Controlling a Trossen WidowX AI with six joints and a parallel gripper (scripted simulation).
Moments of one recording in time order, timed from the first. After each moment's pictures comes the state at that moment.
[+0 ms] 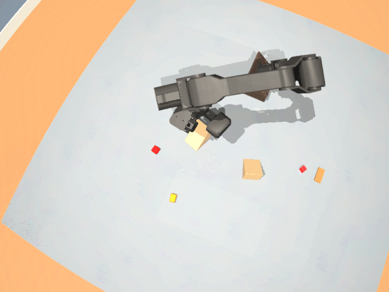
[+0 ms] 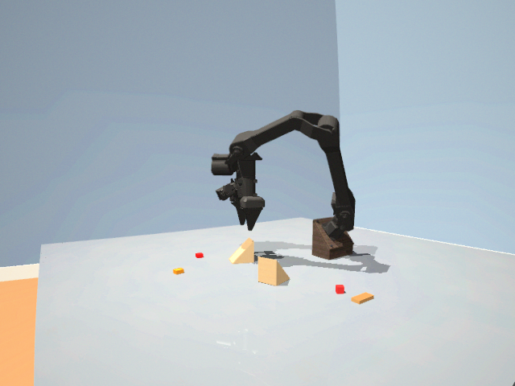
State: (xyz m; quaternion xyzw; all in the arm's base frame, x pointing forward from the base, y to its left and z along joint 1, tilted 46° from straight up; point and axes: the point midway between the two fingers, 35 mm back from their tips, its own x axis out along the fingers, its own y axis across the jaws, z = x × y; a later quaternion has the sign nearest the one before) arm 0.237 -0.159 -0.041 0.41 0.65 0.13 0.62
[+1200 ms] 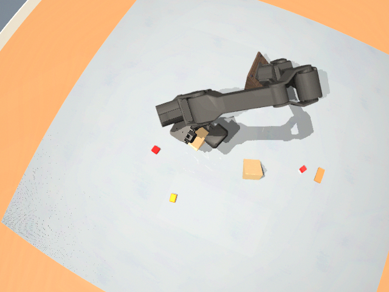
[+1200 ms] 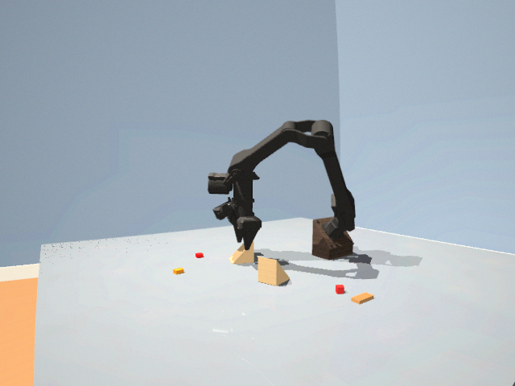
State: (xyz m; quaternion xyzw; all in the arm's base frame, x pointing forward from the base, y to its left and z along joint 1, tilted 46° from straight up) arm 0.254 -0.121 -0.081 0.41 0.65 0.13 0.63
